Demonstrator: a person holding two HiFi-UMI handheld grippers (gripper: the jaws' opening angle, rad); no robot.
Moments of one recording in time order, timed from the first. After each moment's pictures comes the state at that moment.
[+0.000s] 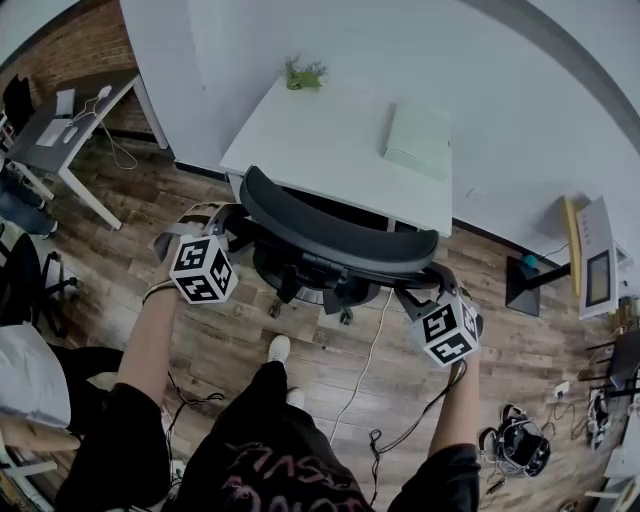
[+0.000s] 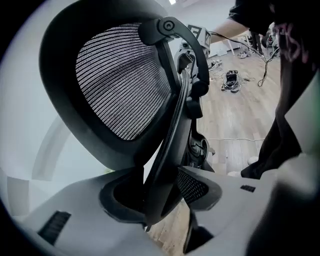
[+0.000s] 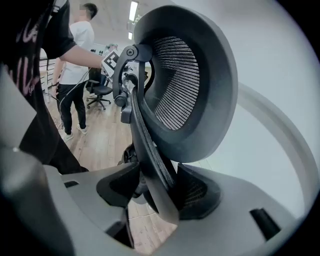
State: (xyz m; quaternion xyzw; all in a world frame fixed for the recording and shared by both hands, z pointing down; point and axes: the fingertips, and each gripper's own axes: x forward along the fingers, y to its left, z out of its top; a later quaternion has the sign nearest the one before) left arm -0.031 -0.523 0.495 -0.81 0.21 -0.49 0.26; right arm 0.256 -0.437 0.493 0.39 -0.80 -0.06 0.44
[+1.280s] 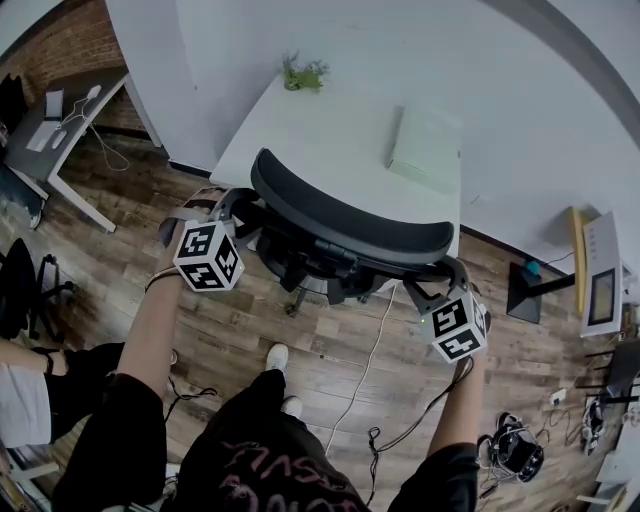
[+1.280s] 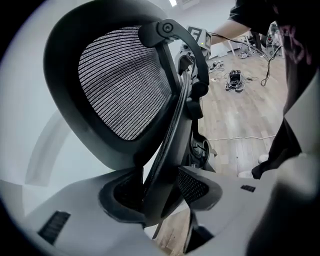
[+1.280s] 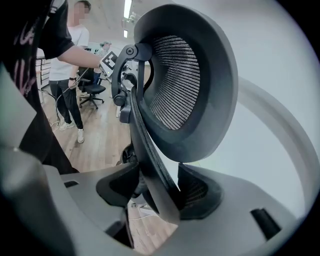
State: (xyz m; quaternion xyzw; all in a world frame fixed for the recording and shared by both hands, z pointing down) left arm -0.008 -0.635 0.494 -0.81 0.20 -0.47 0.27; right arm 0.275 -0.544 0.492 0.41 -0.80 -0.06 0.44
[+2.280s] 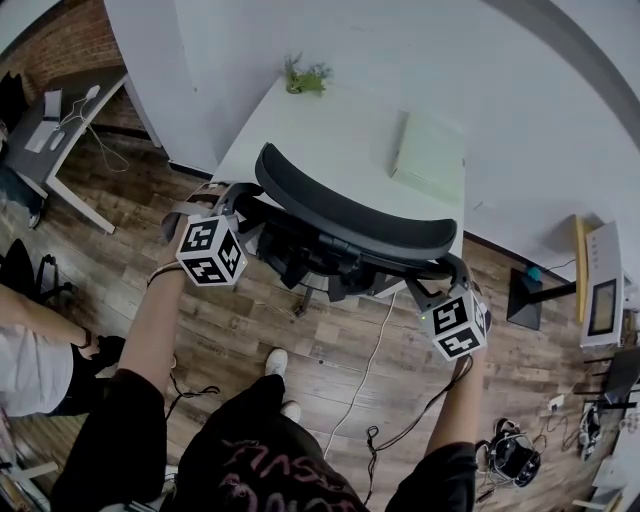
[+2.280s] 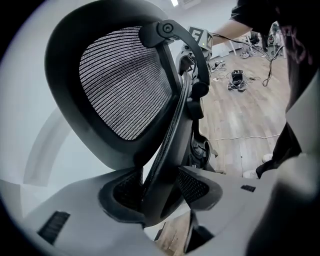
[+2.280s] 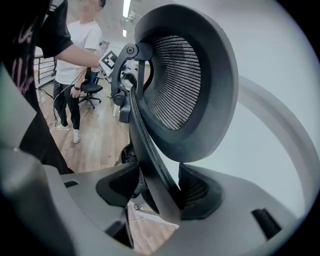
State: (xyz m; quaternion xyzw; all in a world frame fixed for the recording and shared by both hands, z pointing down) left arm -0.007 -0.678 0.495 -0.81 0.21 -0.47 0.27; right arm 0.276 -0.587 0.494 0.42 -0.79 -0.06 0.44
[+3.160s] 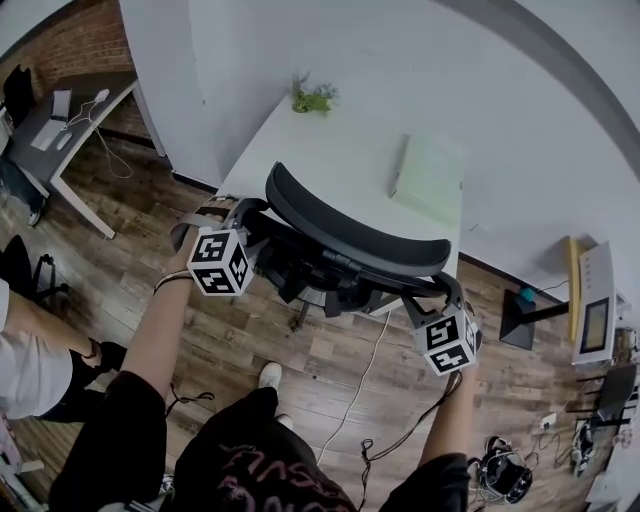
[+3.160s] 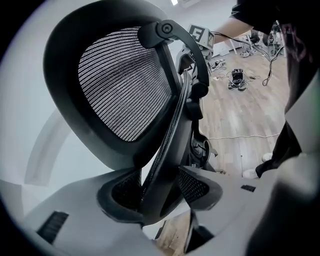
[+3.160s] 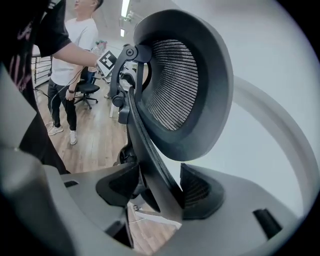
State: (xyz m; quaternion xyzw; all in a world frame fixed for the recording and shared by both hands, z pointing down) left arm -0.008 -0.674 0.494 -0.81 0.21 -0.47 0.28; right arm 0.276 -0.583 0.490 0.43 -0.79 -0.06 0.44
